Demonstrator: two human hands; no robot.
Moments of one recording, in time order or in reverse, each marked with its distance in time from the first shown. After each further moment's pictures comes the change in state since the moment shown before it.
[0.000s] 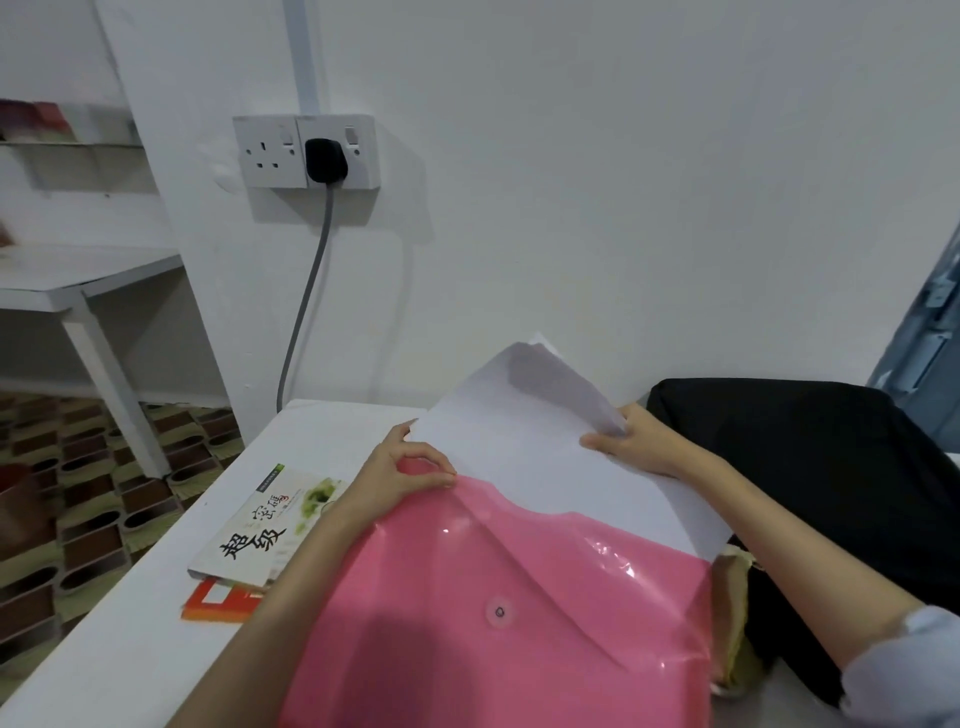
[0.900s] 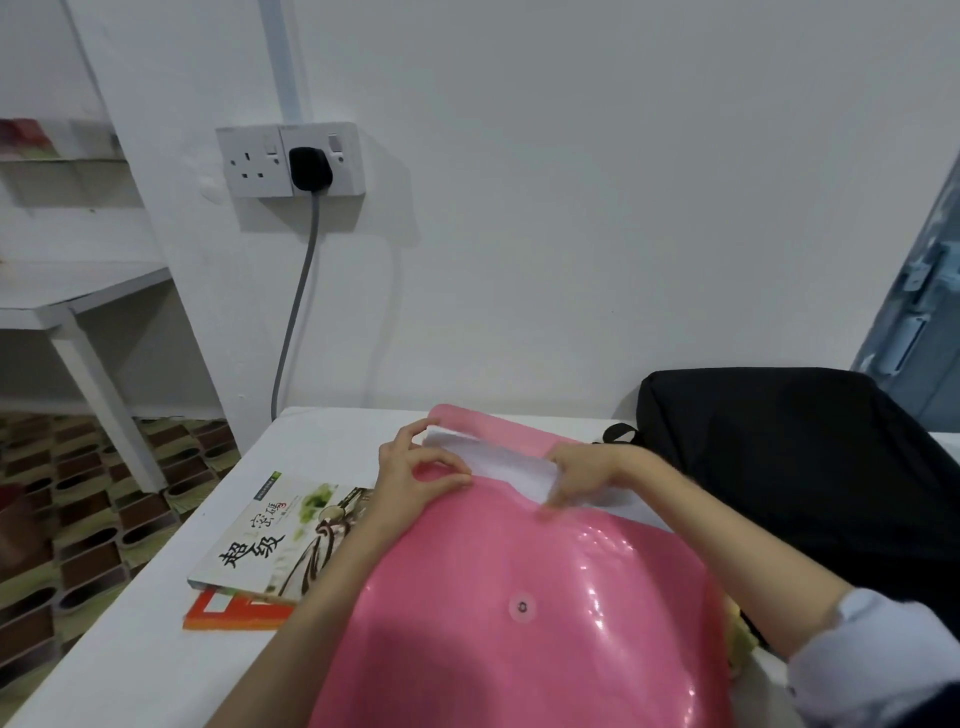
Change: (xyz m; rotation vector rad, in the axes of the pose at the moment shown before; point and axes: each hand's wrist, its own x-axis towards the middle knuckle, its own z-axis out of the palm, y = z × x) left_hand -0.002 0.003 0.030 0.142 0.213 0.087; right_hand -0.006 -0.033 0.040 -0.340 -0.432 0.035
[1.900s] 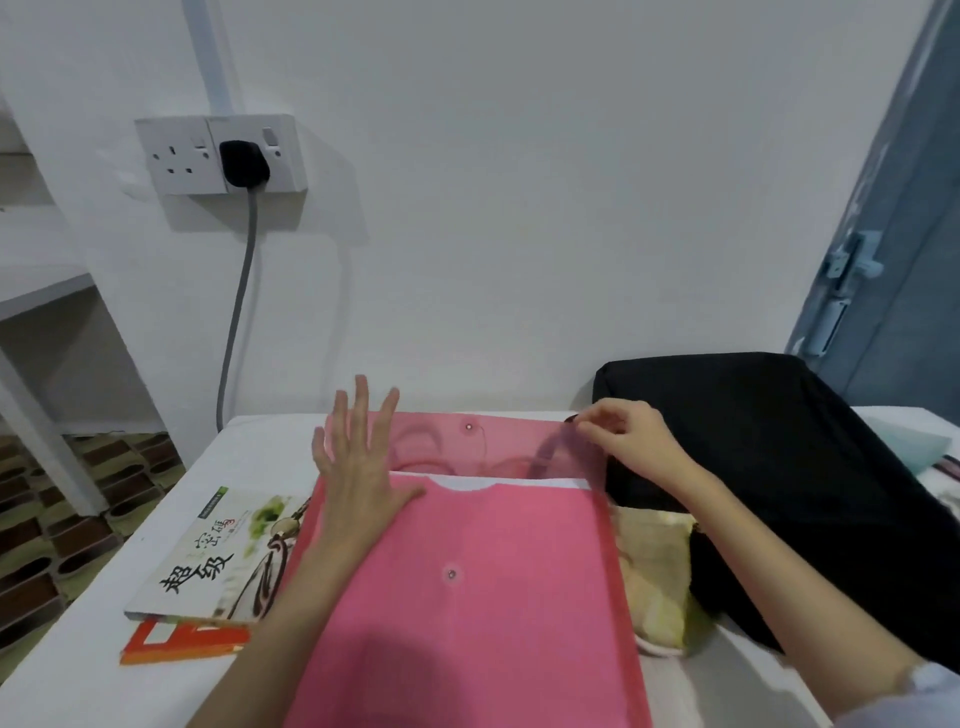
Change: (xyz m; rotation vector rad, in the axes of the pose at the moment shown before) left_hand 0.006 -0.002 0.010 0.615 0.190 0.202; right_hand -0.042 0.071 -0.005 0.435 0.799 -0.060
